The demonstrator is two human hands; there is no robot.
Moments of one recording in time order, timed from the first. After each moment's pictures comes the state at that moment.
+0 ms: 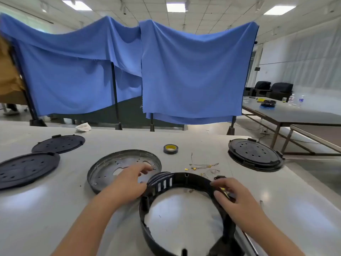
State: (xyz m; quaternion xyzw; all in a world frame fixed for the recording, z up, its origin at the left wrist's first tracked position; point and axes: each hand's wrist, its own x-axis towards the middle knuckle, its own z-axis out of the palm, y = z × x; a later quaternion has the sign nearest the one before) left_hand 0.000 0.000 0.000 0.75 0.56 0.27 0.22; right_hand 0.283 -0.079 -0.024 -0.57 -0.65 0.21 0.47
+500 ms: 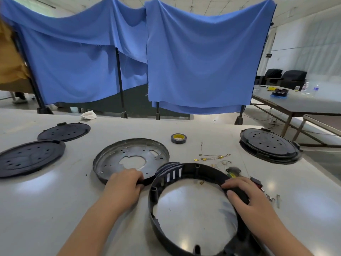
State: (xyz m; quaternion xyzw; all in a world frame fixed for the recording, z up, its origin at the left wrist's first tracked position) left_hand -0.027 0.003 -0.042 0.77 0.62 0.17 0.00; right_hand 0.278 -0.075 -0.047 -0.57 -0.66 0.16 0.45
